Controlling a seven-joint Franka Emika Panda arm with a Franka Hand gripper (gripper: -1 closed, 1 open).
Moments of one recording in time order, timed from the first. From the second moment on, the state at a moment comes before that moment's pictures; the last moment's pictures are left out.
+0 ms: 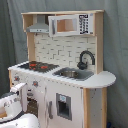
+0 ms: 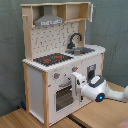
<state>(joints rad) -0.84 -1.52 1.67 -2.33 -0.53 3.04 1.32</state>
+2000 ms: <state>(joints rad) -0.55 -1.48 1.73 -2.28 -0.53 2.62 1.33</state>
